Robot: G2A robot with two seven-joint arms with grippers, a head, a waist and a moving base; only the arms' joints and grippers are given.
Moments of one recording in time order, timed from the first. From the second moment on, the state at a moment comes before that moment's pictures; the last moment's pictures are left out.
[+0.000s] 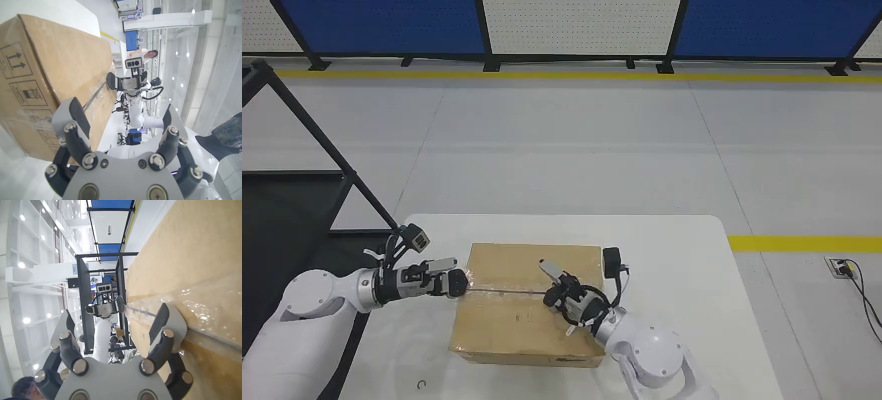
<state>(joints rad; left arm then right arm) 0.62 -0.93 -1.25 -0.94 -0.63 -0.30 -1.46 -1.03 -1.56 1.16 -1.57 -0.01 0.18 0.48</state>
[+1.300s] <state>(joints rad) 0.66 -0.90 -1.31 -0.93 -0.60 -0.30 -1.42 -0.95 -1.57 1.08 -1.47 0.00 0.18 0.39</state>
